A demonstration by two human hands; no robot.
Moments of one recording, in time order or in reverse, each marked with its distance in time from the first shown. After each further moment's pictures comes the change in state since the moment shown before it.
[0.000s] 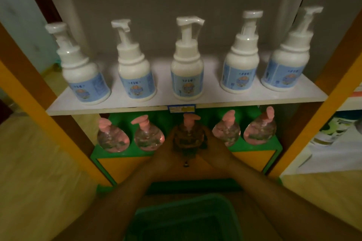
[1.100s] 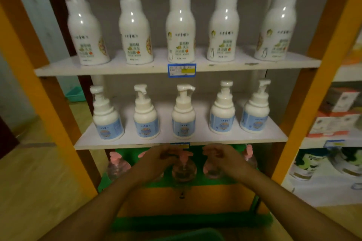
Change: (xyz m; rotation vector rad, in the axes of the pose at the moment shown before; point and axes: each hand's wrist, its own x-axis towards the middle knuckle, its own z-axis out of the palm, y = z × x) left_hand -0.070 0.128 -0.063 0.106 -0.091 0.165; right_hand -0.066 -0.102 -0.113 0.089 -0.009 -0.011
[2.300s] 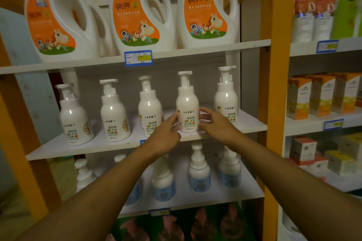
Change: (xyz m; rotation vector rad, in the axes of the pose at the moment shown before) left_hand 0.072 0.239 -0.026 0.162 0.170 0.243; right_hand 0.023 -0.172 -0.173 -0.029 0.343 -0.280
